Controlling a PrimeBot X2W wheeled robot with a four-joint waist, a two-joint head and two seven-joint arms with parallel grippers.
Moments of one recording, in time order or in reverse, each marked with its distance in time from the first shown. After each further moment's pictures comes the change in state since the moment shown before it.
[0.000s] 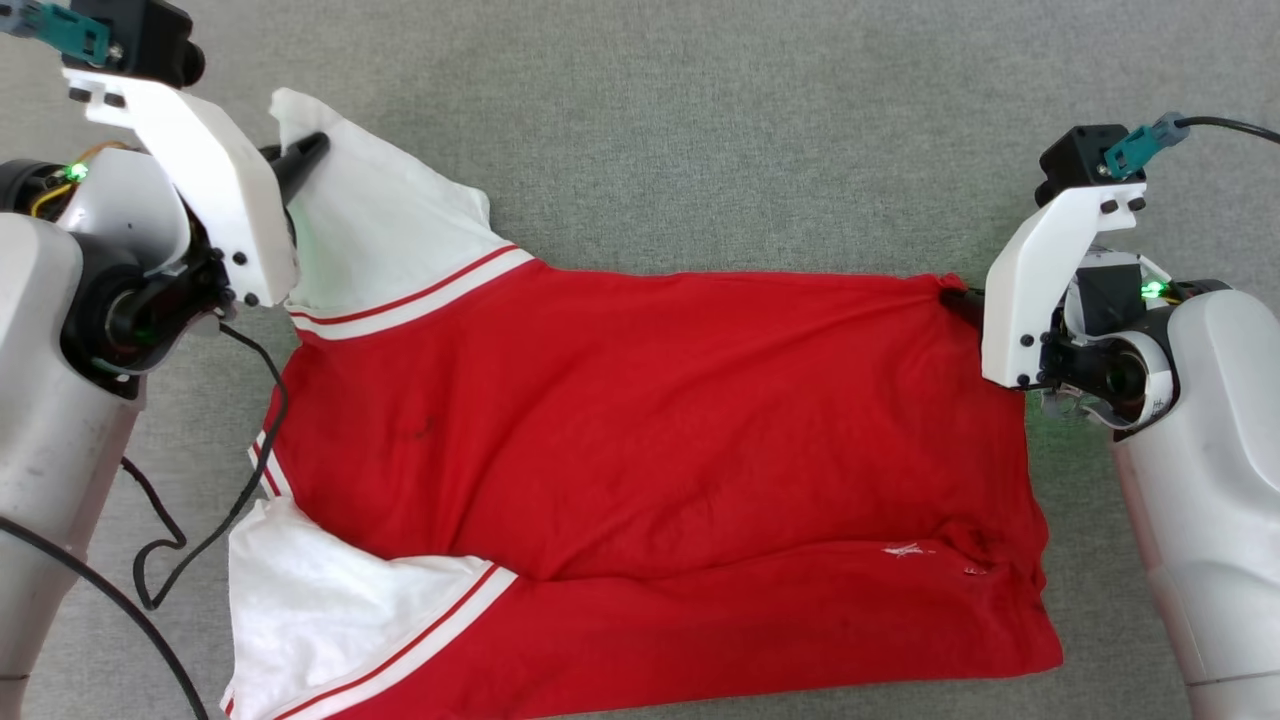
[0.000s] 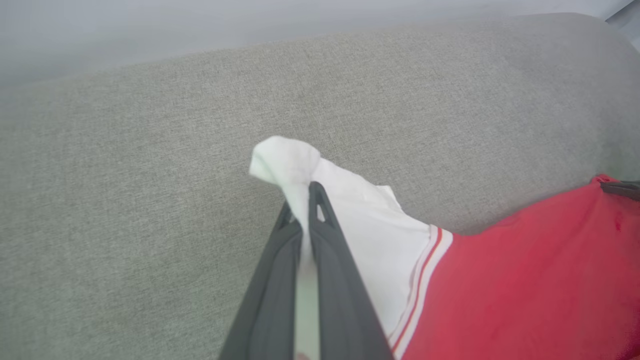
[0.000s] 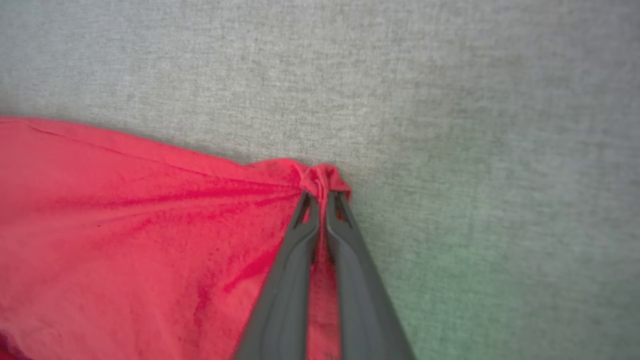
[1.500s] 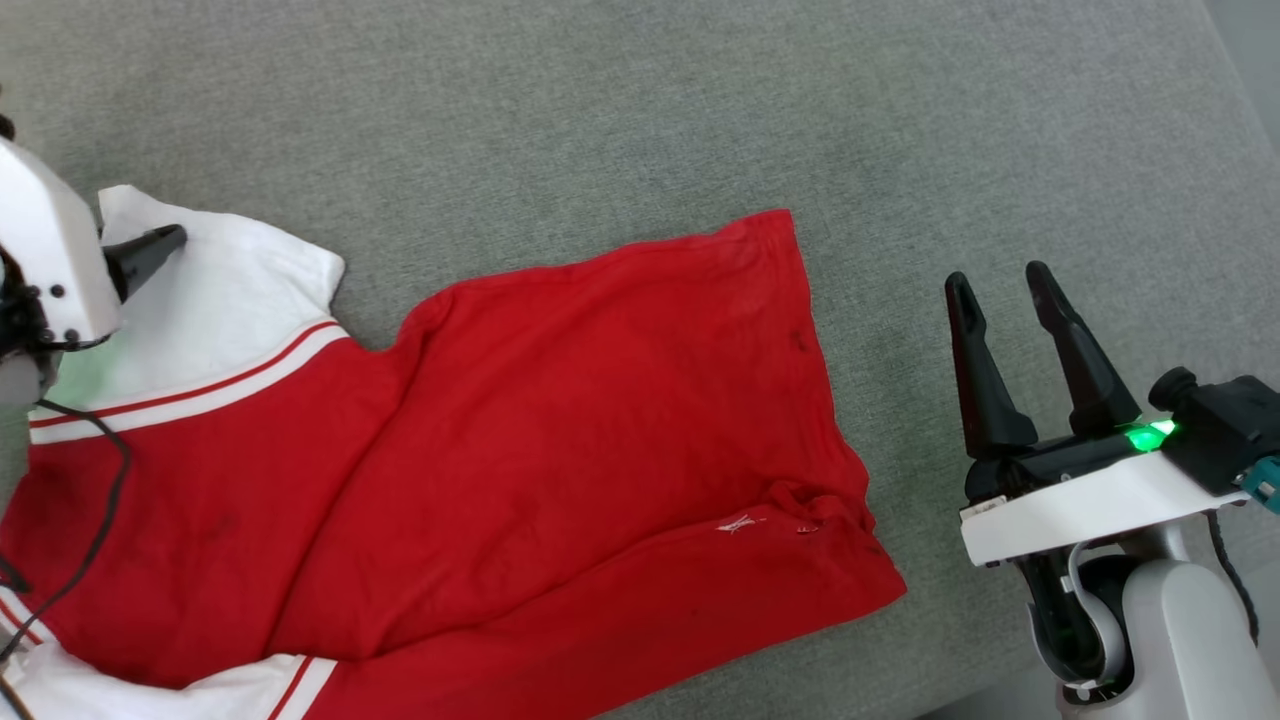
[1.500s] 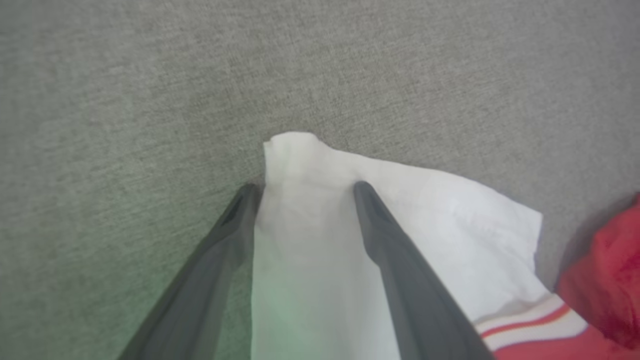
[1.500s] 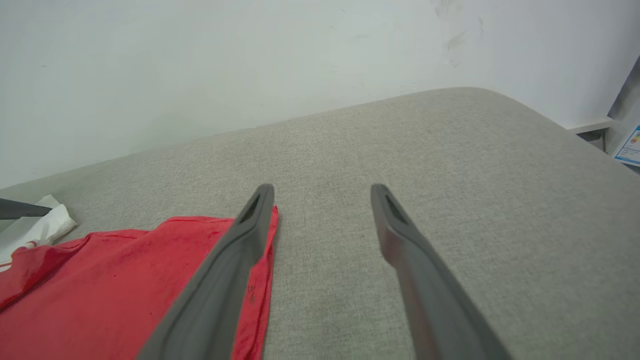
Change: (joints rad) left arm 0.069 0.175 0.059 0.062 -0.074 0.069 0.243; right arm 0.530 0.129 -0.053 -0.584 -0.127 0.000 -0.921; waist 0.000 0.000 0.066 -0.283
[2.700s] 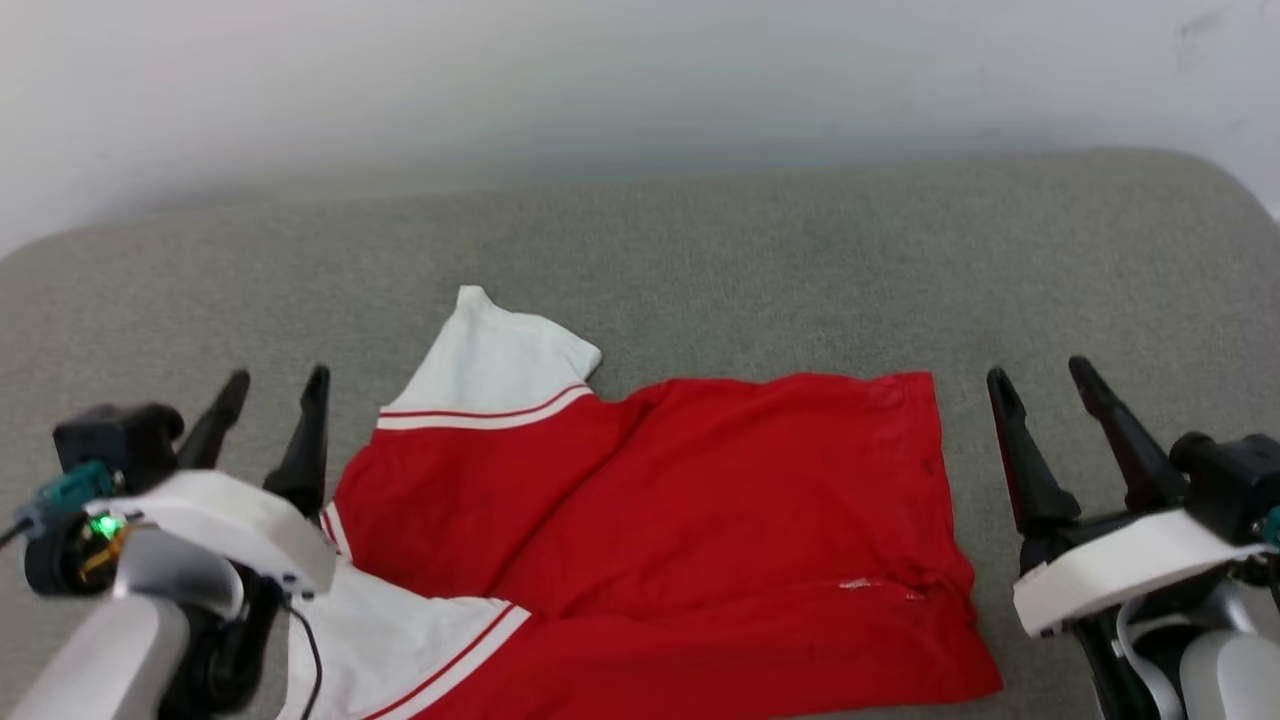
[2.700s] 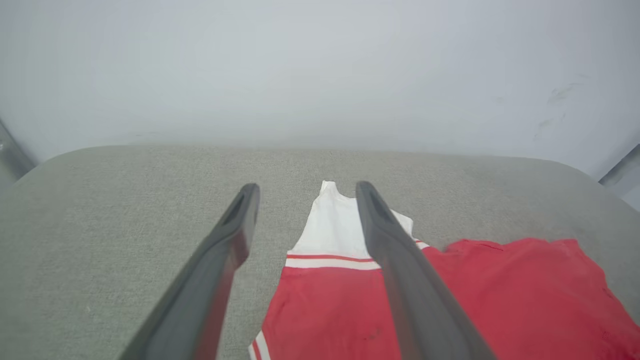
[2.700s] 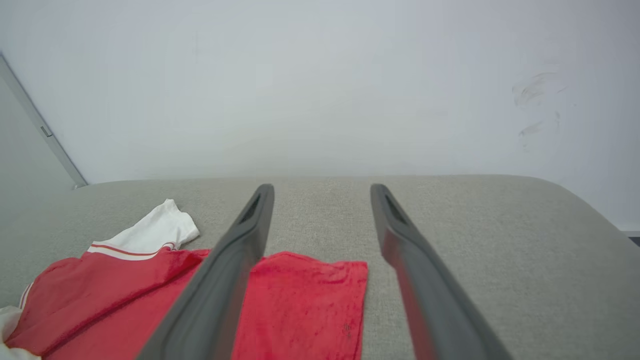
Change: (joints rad) left arm 0.629 -0.198 0.109 -0.435 0.210 0.222 -0.824; right arm 0.142 -0.067 -0.059 -0.054 -0.072 0.000 0.135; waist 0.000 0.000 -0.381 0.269
